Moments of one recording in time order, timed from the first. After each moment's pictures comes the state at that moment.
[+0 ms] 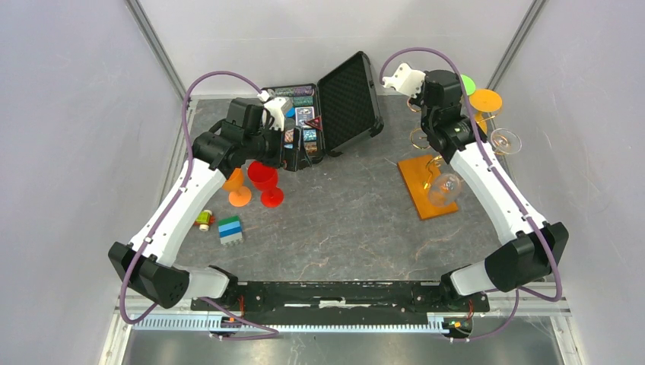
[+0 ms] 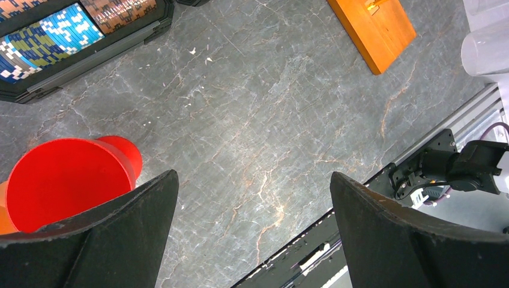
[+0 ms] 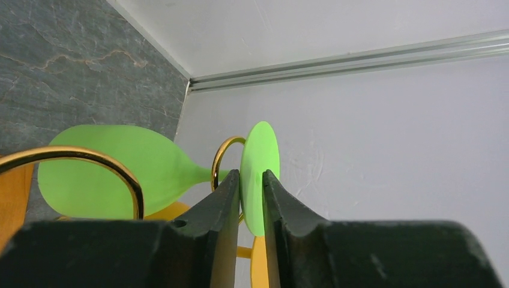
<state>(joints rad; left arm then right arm) -0.45 1.33 1.45 -0.86 0.30 -0.22 0.34 1.44 1.47 -0.32 0.57 -1.04</state>
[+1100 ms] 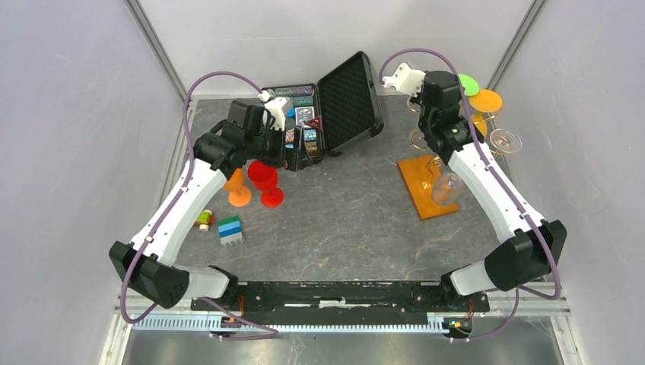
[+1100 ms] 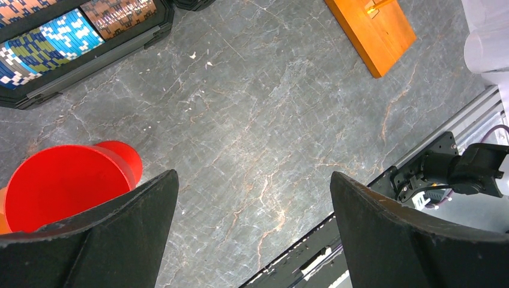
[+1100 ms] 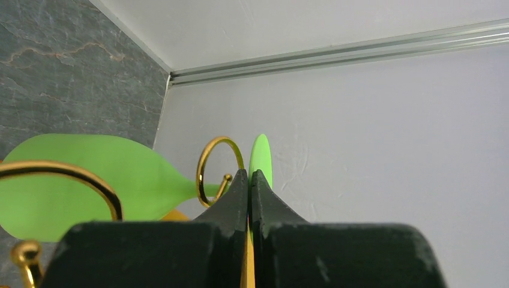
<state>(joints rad) -0.45 1.33 1.43 -0.83 0.30 -0.22 0.34 1.46 1.45 -0.23 0.64 -1.11</state>
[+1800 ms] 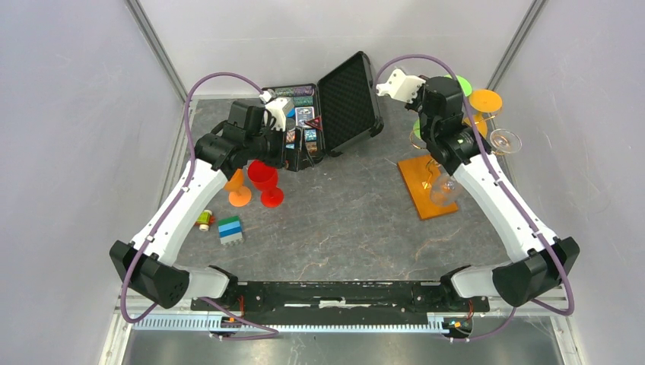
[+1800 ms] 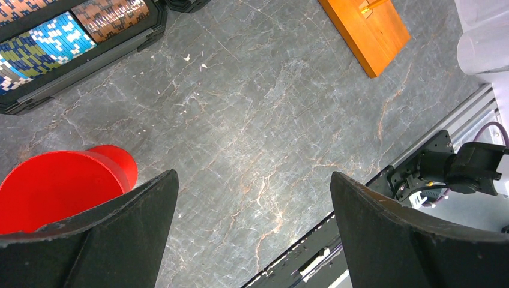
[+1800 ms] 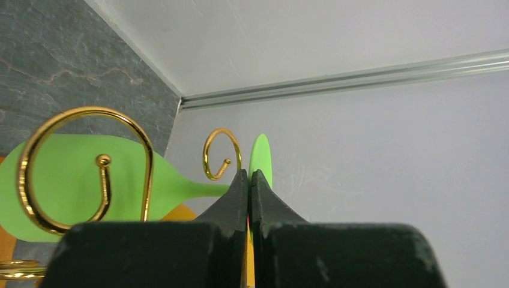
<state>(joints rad) -0.45 1.33 1.42 -0.81 0.32 -0.22 0.41 1.35 1.44 -0.30 0.58 -1.11</state>
